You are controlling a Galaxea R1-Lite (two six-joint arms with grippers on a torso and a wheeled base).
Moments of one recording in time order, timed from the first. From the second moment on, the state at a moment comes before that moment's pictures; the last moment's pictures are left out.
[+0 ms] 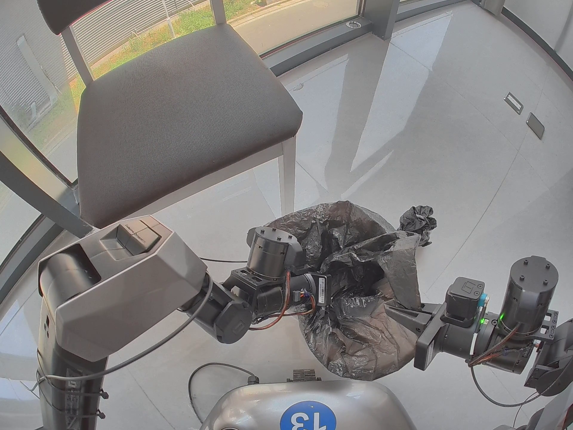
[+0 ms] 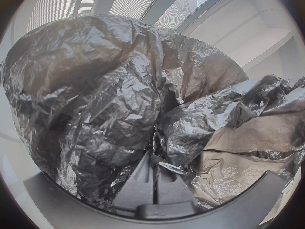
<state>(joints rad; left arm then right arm) -0.67 2.34 -1.20 -0.69 -0.16 -0.31 0.71 1.61 -0.27 -1.06 0.00 -0.05</state>
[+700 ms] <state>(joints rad) -0.64 2.36 -1.25 -0.62 -0.25 -0.25 0.72 1.61 -0.26 -1.06 0.00 -0.05</state>
